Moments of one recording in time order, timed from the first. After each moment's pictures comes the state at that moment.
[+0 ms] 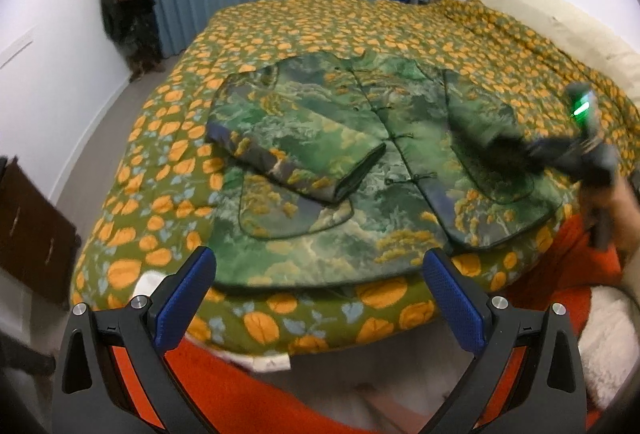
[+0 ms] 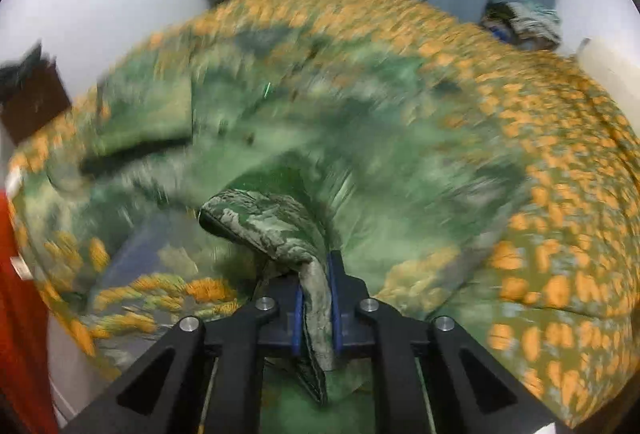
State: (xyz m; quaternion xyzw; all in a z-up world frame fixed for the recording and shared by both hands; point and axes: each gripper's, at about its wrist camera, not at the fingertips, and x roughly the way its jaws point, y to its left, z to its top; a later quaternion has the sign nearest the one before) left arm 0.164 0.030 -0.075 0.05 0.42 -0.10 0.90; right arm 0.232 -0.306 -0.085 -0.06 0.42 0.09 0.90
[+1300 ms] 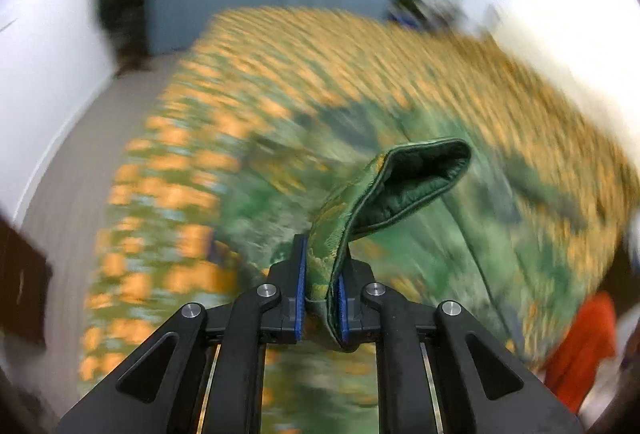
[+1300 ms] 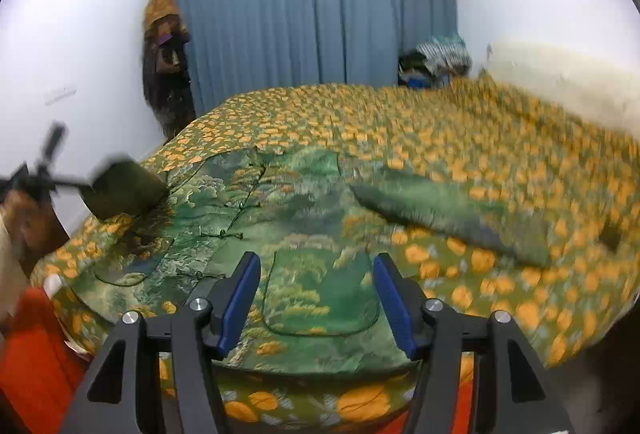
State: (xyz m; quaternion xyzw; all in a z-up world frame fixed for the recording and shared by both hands) left arm 0.332 0.188 -0.036 -0.05 0.39 -0.09 0.92; right arm 0.122 -0.319 -0.013 0.00 0.28 0.01 0.96
